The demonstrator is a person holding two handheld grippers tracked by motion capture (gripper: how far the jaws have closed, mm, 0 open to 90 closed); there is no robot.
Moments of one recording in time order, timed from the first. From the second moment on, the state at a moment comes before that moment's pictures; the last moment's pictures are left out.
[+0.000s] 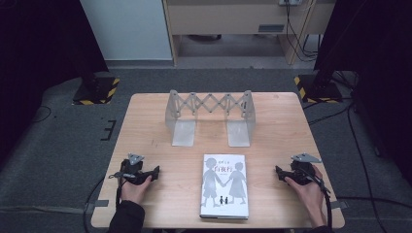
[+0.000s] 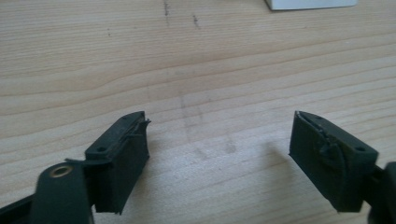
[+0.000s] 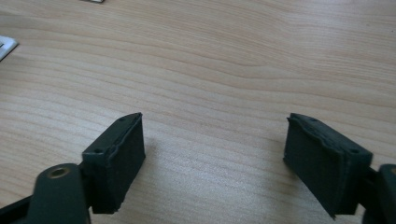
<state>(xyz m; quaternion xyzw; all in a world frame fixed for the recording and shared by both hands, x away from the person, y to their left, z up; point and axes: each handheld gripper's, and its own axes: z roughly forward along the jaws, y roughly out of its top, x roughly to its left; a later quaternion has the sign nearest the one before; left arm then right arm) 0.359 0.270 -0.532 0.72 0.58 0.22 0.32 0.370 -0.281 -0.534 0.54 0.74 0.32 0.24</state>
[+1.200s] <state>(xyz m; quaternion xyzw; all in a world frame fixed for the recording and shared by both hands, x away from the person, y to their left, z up) 0.337 0.237 -0.501 0.71 0.52 0.22 0.42 0.357 -0.254 -0.500 0.50 0.73 0.41 0.21</state>
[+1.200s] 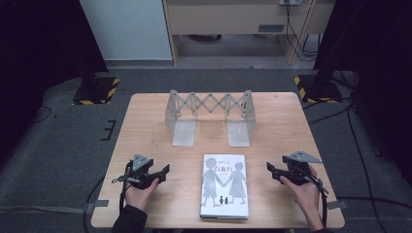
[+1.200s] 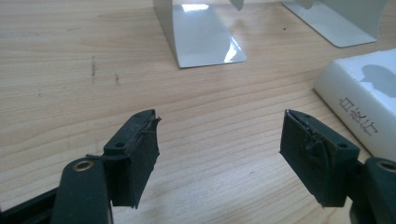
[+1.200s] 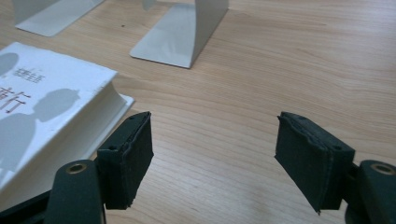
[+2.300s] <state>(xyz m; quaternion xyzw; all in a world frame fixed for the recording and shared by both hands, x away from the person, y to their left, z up) 0.329 0.196 -0.492 0.74 0.46 0.20 0.45 0.350 -0.216 -0.493 0.46 0.73 0.47 0.18</state>
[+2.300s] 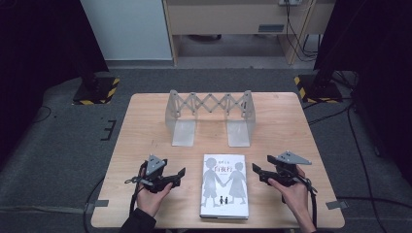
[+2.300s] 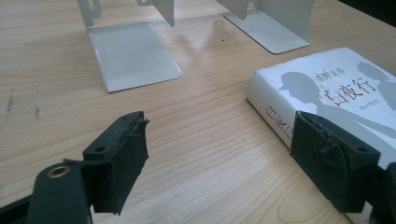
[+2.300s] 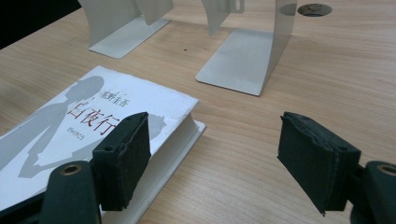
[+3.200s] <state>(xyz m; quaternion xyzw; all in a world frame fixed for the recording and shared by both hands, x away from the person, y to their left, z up) 0.322 0.150 -0.502 0.77 0.41 0.17 0.45 0.347 -0.186 -0.503 0.45 0.74 0.49 0.14</state>
